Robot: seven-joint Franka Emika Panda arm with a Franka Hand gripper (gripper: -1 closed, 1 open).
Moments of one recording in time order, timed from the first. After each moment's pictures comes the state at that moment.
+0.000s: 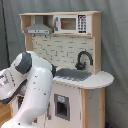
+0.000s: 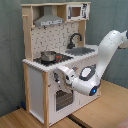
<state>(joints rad) 0.18 0.64 1.04 -2.00 -2.37 1.64 1.17</state>
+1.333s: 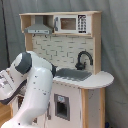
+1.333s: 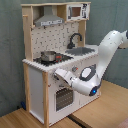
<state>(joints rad) 0.18 0.64 1.04 -2.00 -2.36 1.62 0.82</state>
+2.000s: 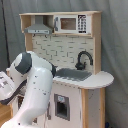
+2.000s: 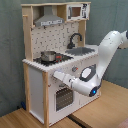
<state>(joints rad) 0.18 0.64 1.04 -2.00 -2.36 1.60 0.58</state>
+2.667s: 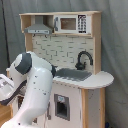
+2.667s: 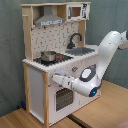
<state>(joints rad) 0.19 0.65 1.03 -2.00 -2.36 1.58 0.33</state>
